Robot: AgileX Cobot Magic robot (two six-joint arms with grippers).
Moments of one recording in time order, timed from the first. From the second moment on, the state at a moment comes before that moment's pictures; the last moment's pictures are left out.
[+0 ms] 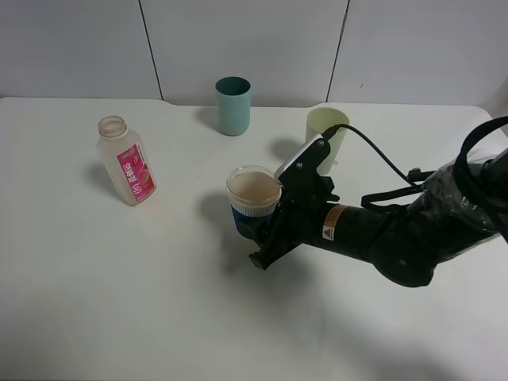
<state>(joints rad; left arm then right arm) 0.02 0.00 -0.51 0.05 1.06 -0.07 0.74 1.93 -0.49 -0.05 -0.86 -0.14</state>
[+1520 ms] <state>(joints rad) 0.02 0.00 -0.51 0.05 1.06 -0.07 0.74 2.00 -0.49 -0.04 -0.94 -0.18</state>
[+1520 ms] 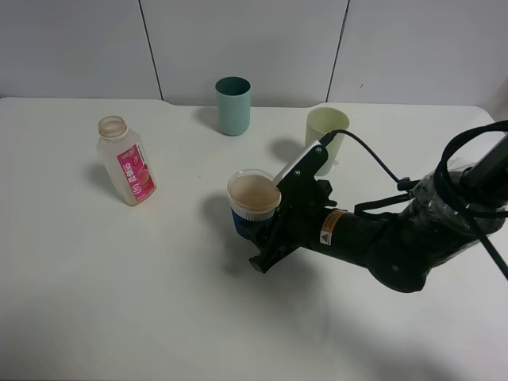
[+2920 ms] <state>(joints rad) 0.02 0.00 -0.51 0.05 1.06 -0.07 0.55 1.35 -0.48 0.01 -0.46 -0.16</state>
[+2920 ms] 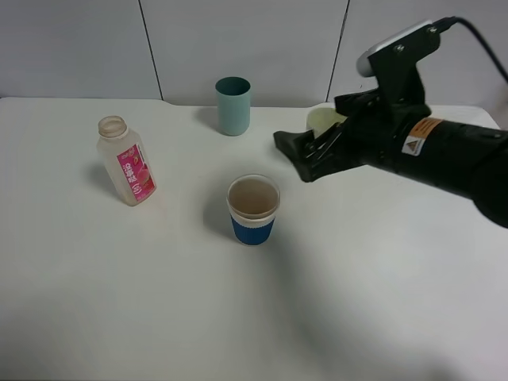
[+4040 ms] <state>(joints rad) 0.02 0.00 -0.51 0.05 1.06 -0.07 0.04 0.51 -0.70 -0.21 0.47 -0.03</state>
